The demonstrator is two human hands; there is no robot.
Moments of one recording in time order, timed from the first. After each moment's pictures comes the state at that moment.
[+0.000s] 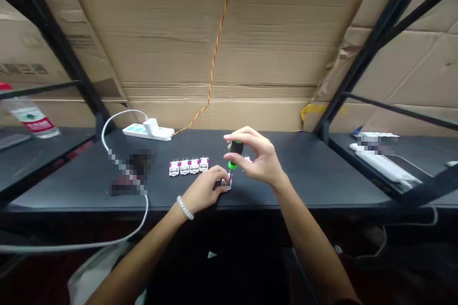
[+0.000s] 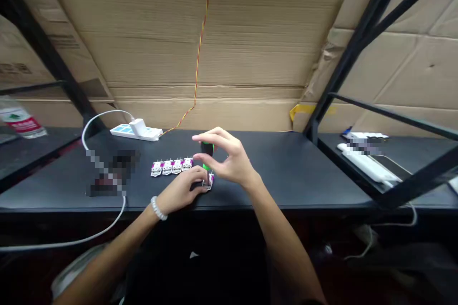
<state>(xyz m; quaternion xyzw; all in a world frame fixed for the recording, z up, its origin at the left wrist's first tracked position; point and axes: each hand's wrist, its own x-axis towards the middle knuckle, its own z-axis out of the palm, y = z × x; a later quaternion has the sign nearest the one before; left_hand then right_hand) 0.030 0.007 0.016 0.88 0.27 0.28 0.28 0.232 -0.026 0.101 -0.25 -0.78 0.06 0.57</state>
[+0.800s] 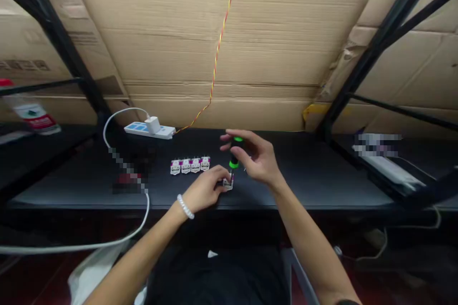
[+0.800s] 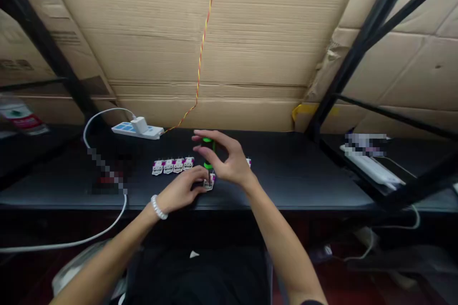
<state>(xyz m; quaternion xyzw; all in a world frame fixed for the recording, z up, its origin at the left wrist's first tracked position) 0.028 0.006 0.017 0.88 0.26 0.27 0.29 0.223 -0.022 0.092 -0.25 -0.74 0.18 0.59</state>
